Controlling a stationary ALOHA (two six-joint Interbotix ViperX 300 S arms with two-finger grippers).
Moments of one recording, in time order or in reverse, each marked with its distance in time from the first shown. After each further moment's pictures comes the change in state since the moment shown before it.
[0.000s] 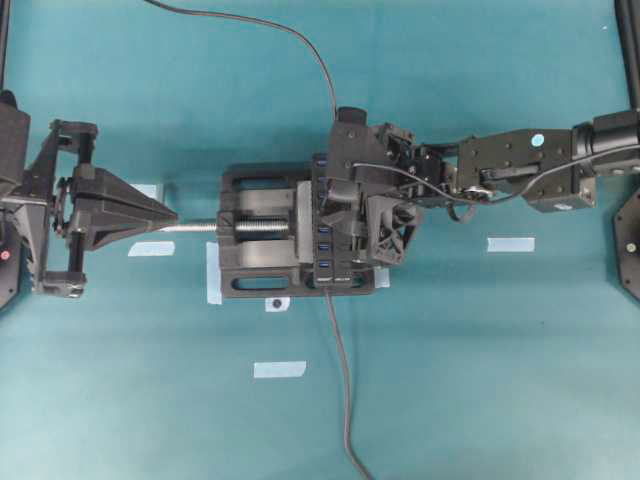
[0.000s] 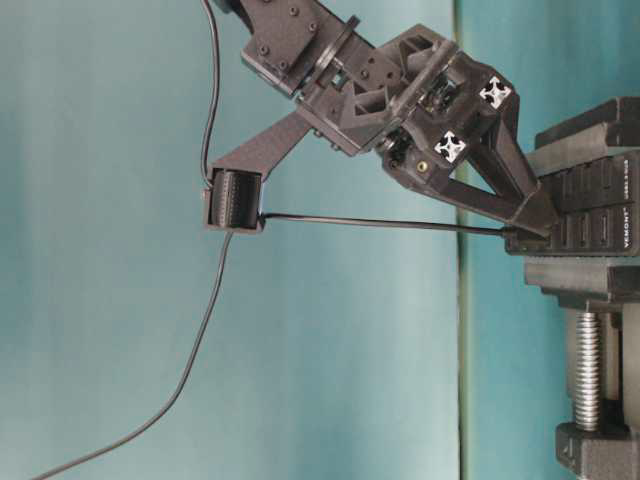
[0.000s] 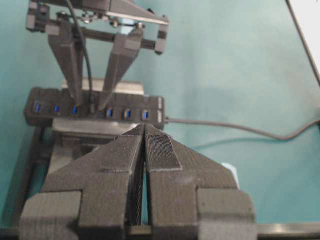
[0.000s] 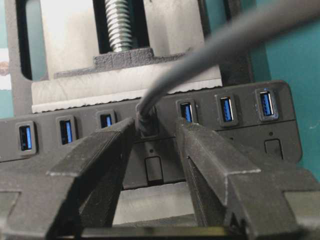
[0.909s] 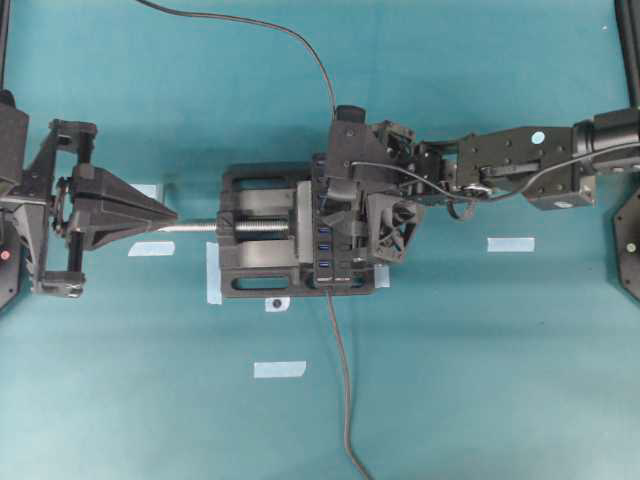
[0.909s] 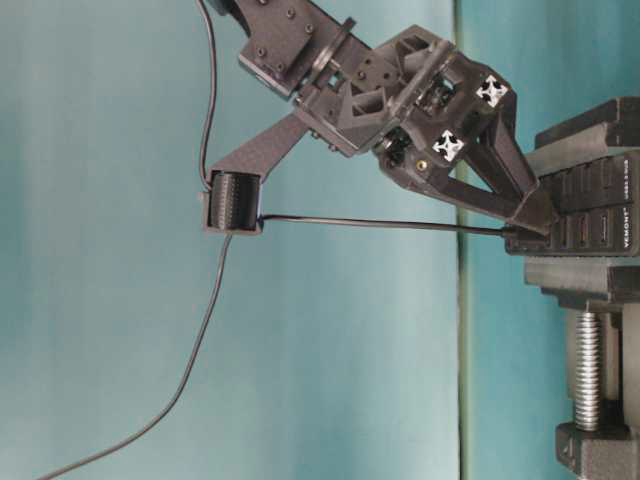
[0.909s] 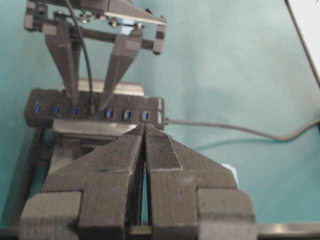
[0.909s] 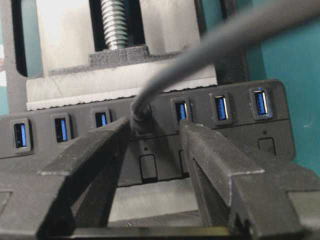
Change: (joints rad) left arm 0.000 -0.005 0.000 0.000 0.000 0.000; right arm -0.003 -0.009 -0.005 -0.002 0.012 0.000
